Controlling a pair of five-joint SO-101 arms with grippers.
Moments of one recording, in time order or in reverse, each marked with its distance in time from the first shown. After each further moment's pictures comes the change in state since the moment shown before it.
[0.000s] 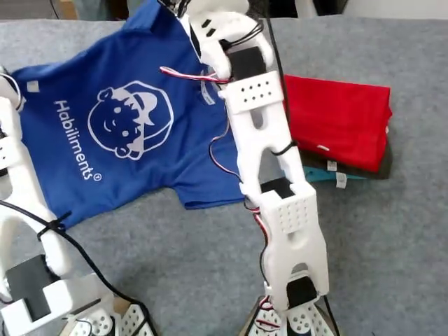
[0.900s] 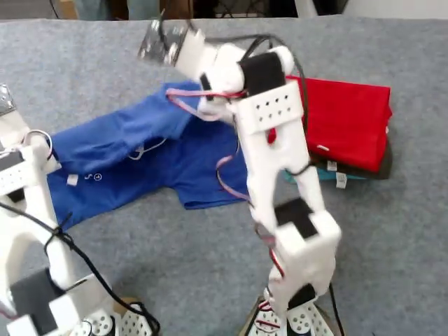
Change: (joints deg) left arm 0.0 -7.1 22.9 16.5 -3.9; right arm -3.9 -25.8 24.2 55.6 9.1
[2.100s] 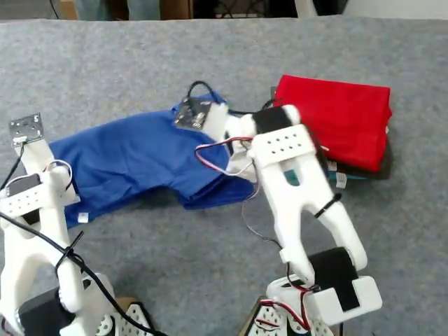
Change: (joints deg) left arm 2.5 -7.4 13.2 6.9 -4.2; right arm 6.7 -21.4 58.2 -22.2 1.2
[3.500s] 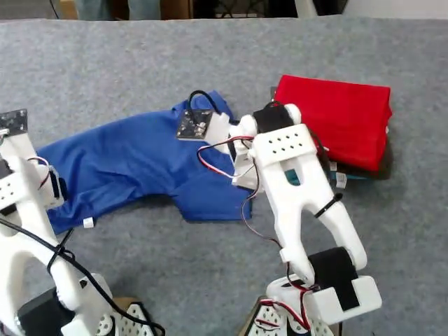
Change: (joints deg) left arm -6.2 0.0 -17.1 27.1 -12.0; right arm 0.2 0.0 -2.5 8.6 3.1
